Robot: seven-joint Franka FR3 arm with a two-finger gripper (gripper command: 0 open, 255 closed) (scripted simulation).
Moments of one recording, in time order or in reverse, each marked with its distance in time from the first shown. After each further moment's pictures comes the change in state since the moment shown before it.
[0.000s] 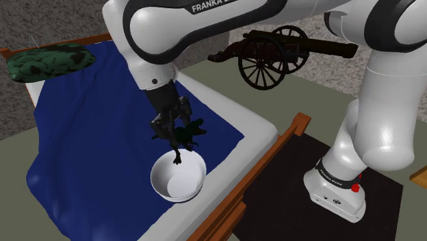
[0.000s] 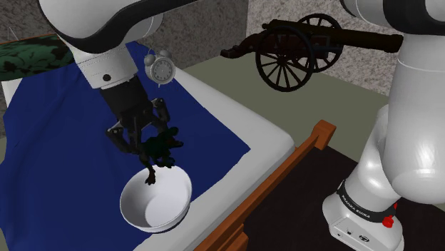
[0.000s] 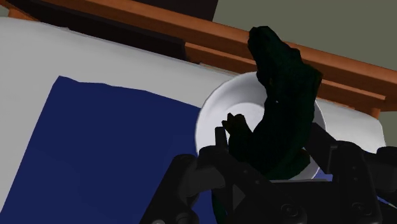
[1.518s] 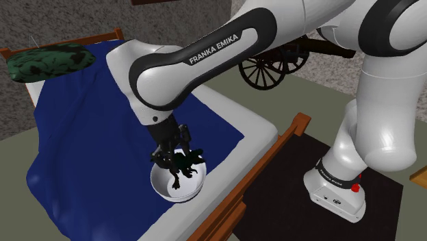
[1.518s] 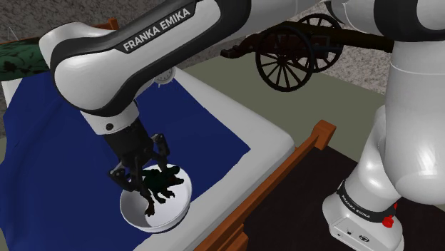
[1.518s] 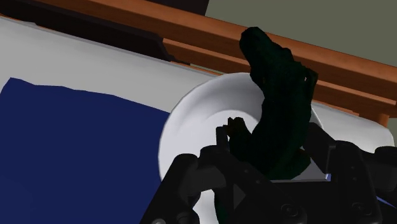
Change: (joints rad) arm 0.047 0.053 0.021 -0.123 0.000 0.184 0.049
